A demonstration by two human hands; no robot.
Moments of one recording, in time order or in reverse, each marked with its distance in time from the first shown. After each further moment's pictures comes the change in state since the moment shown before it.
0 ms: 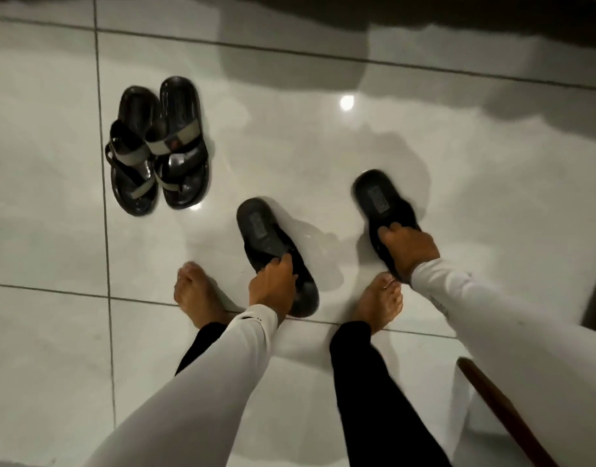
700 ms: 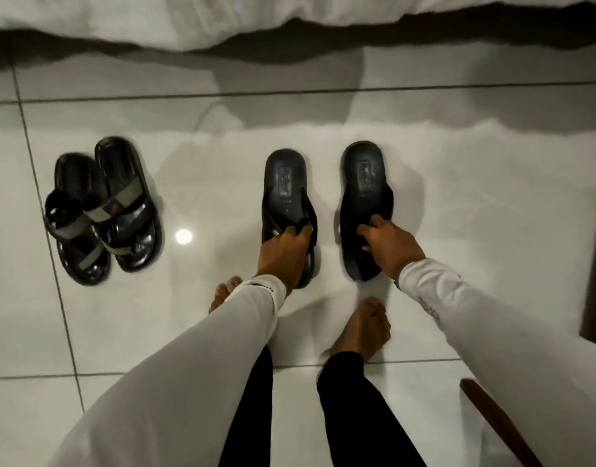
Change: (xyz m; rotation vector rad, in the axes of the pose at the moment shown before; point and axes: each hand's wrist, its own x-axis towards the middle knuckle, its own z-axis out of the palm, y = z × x) left_hand 0.111 0.105 -0.043 0.338 0.147 0.424; right_hand 0.063 0.060 0.010 0.268 0.145 0.017
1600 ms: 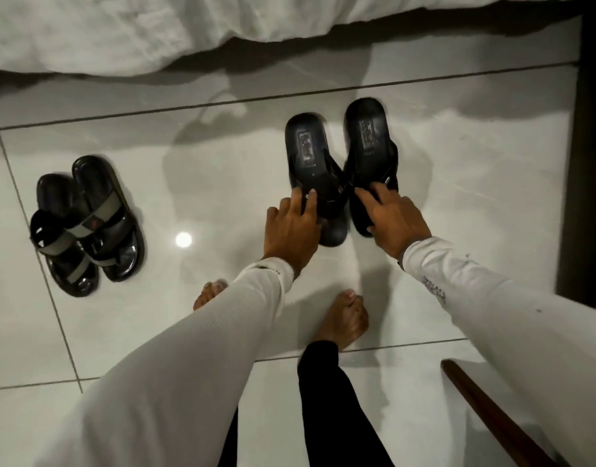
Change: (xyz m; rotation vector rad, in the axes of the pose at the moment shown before) left_hand 0.017 0.070 -0.042 0.060 0.141 0.025; right_hand -0.024 0.052 -0.042 0.016 0.138 0.054
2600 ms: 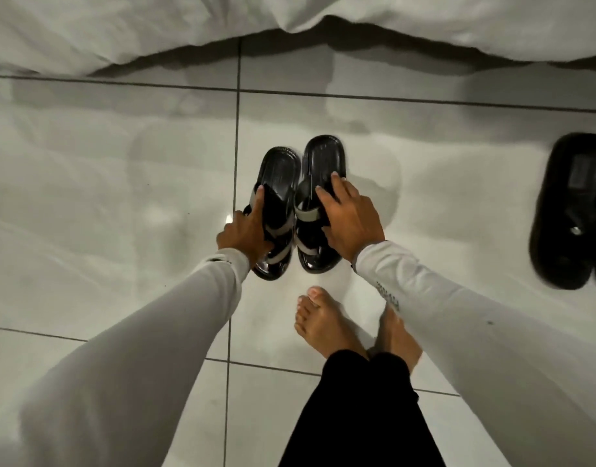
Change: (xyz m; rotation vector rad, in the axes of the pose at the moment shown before) left_hand -0.127 -0.483 -0.027 -0.220 -0.226 -0.556; right_hand 0.131 -0.487 0.030 0.070 0.040 -0.234
